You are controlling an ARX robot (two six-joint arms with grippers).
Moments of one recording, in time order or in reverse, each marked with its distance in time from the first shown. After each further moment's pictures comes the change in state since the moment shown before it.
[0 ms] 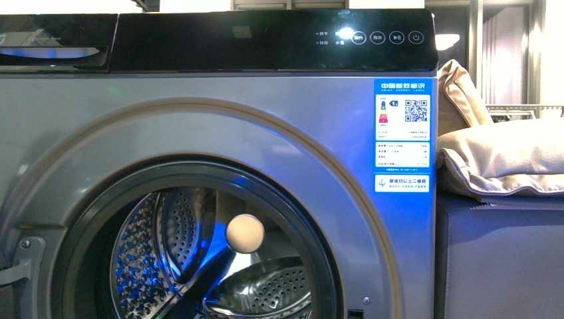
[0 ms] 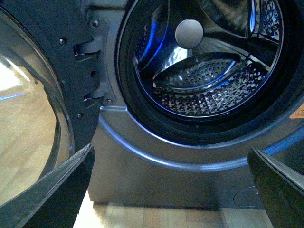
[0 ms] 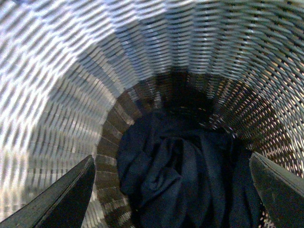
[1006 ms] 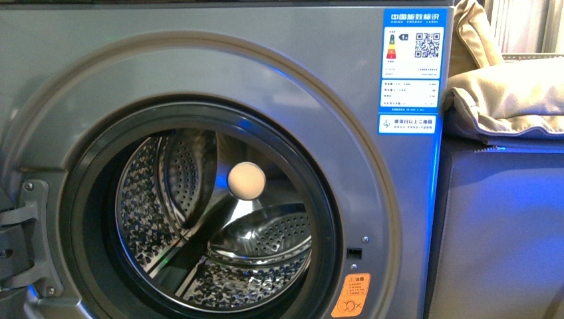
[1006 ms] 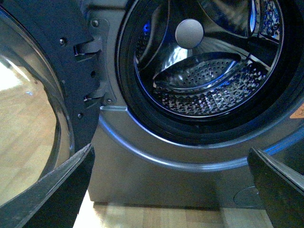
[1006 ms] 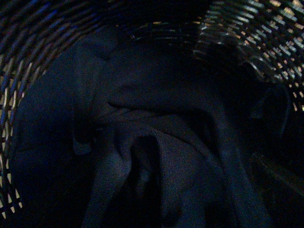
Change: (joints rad) left arm 0.000 0.000 0.000 0.000 0.000 0.000; right arm 0.225 0.941 0.476 0.172 0.328 0.110
